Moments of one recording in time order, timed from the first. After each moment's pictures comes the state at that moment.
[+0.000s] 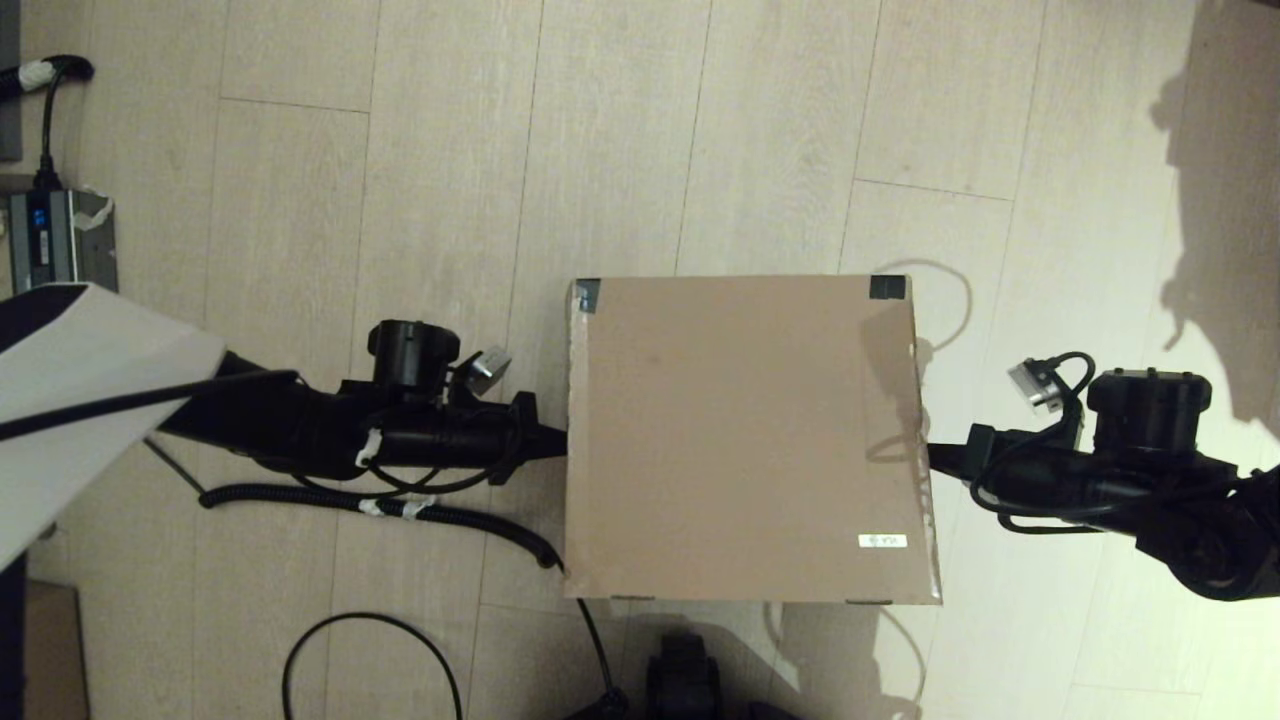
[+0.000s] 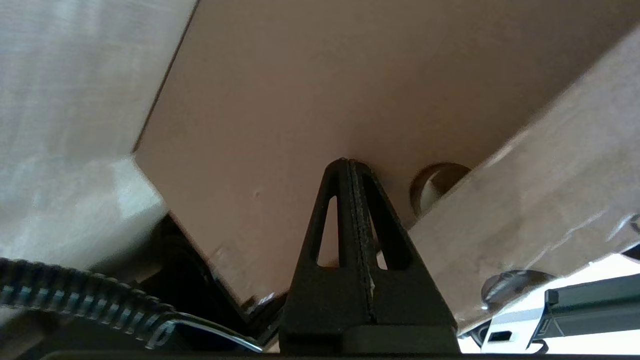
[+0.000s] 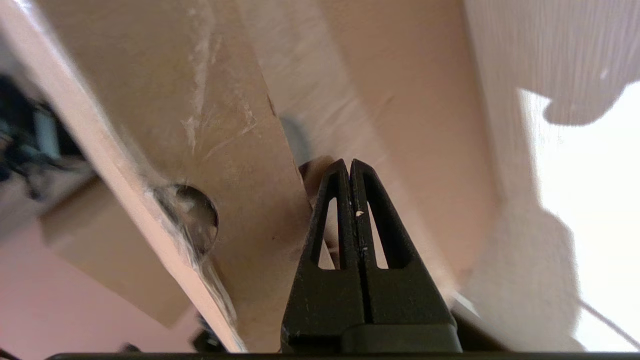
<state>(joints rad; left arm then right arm) -0.28 2.12 -1.27 -0.26 -0.78 -0.55 -0.01 1.91 -0.68 -0.90 0.73 0.54</state>
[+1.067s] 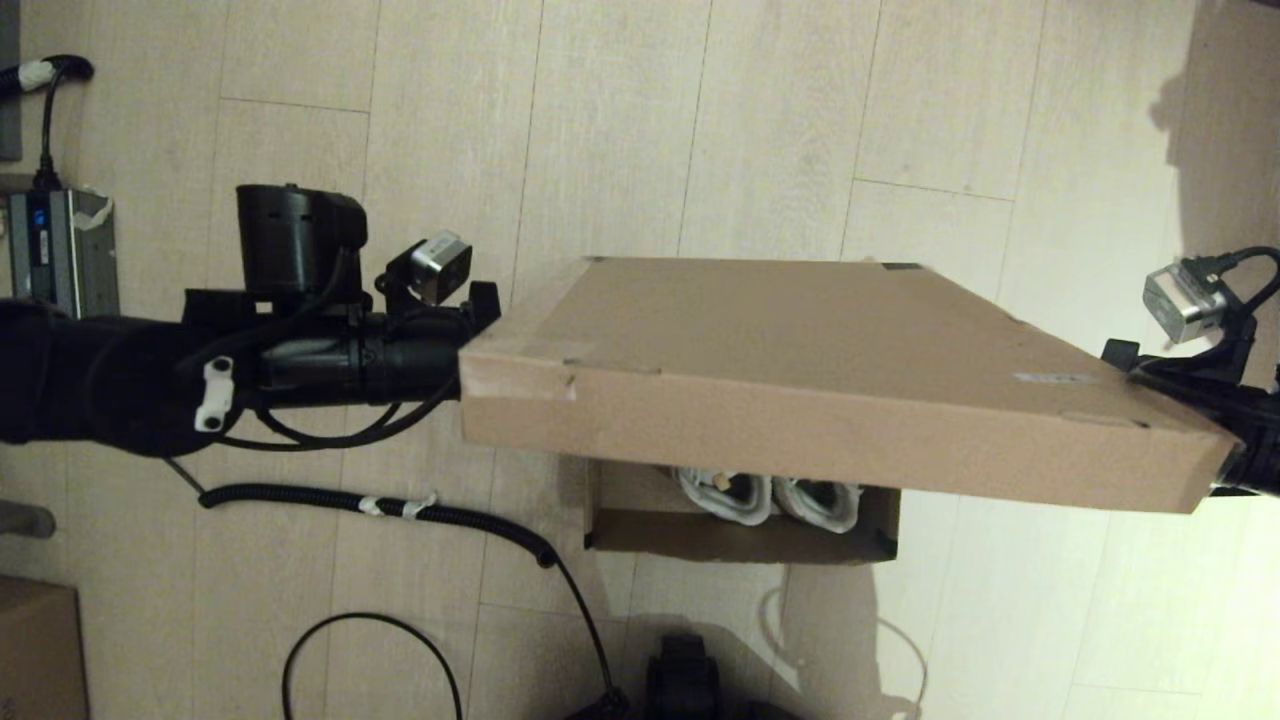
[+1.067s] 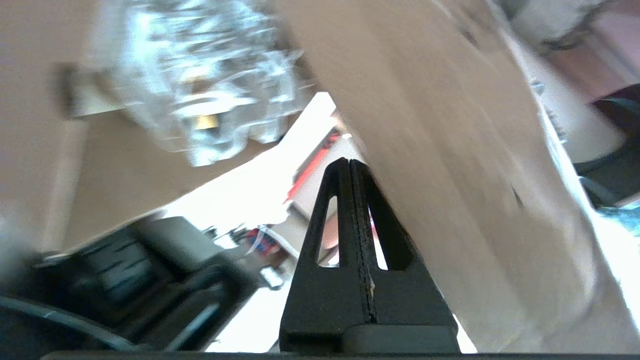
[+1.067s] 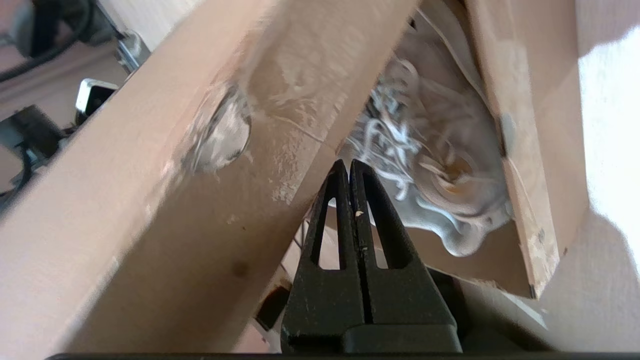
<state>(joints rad) -0.36 1.74 -1.20 -0.25 -0.76 -0.72 -0.01 1.49 -0.70 -0.65 0.72 0.64</state>
